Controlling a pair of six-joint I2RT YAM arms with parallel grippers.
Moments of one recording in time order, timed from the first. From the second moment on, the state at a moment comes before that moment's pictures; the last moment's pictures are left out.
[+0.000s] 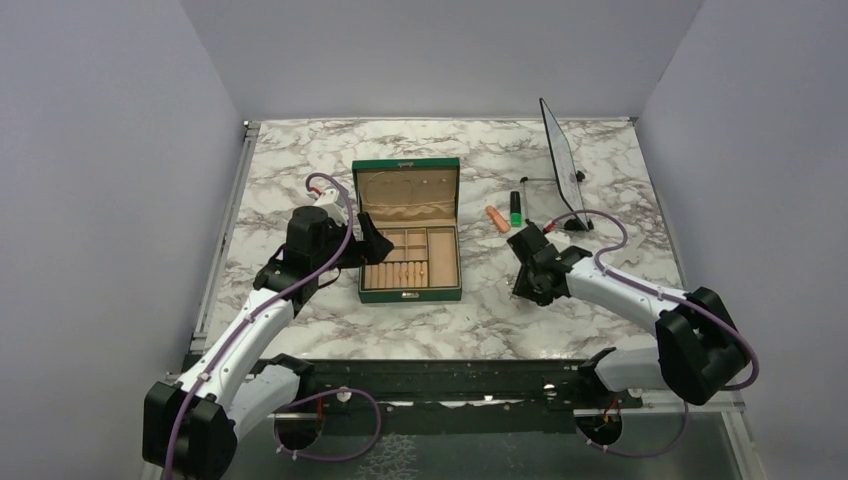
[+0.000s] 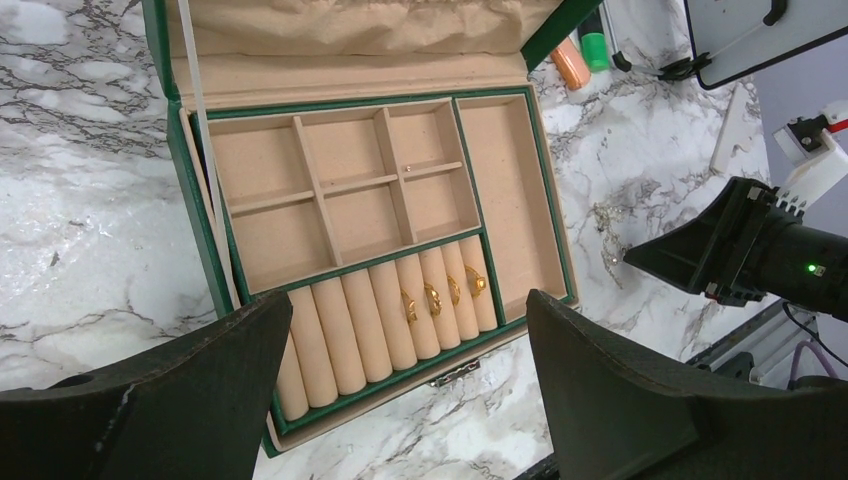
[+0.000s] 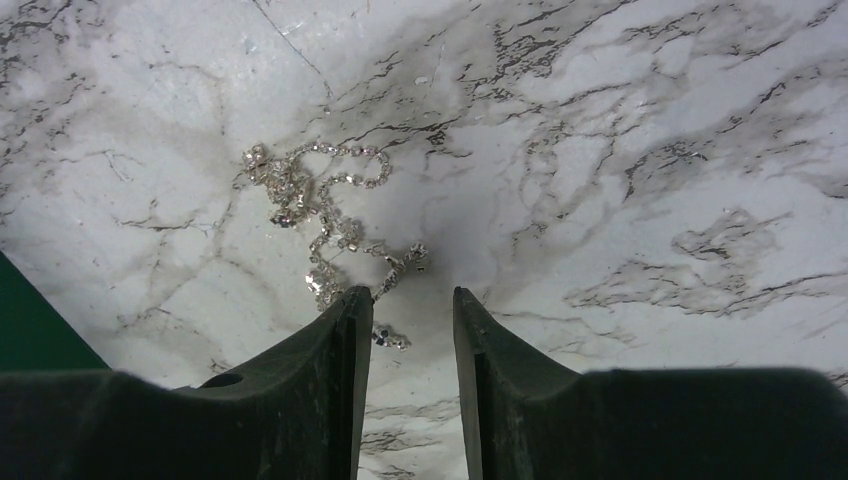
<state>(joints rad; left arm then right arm) -0.33 0.95 0.64 -0.21 0.26 -0.50 0.57 1.31 0.69 -0.60 0.31 0.89</state>
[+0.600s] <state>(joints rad) -0.33 0.96 0.64 -0.21 0.26 -0.50 0.57 1.37 0.70 -0.61 0.33 0.90</state>
